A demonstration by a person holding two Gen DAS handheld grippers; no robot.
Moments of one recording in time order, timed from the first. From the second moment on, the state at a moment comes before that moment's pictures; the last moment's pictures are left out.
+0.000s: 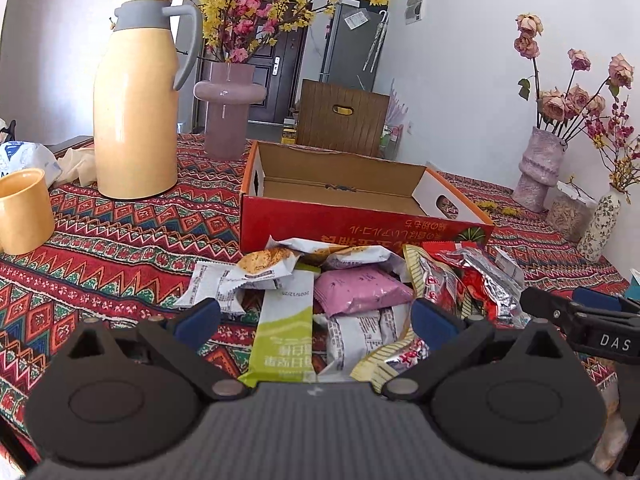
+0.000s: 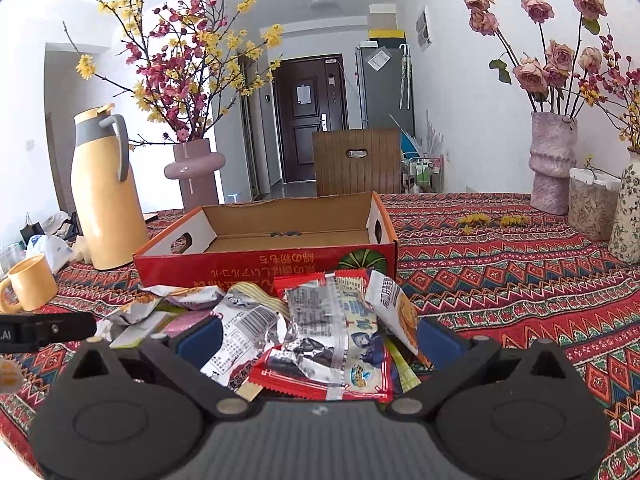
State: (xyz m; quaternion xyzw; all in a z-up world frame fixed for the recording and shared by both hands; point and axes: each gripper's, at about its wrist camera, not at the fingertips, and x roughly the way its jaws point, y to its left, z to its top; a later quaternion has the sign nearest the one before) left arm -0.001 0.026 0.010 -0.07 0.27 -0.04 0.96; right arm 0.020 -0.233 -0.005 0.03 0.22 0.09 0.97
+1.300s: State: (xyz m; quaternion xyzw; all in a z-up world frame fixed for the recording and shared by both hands) left arm 0.005 0.045 -0.004 -0.08 0.29 -0.02 0.95; right arm 0.114 -0.231 -0.033 0.04 0.31 0.09 0.95
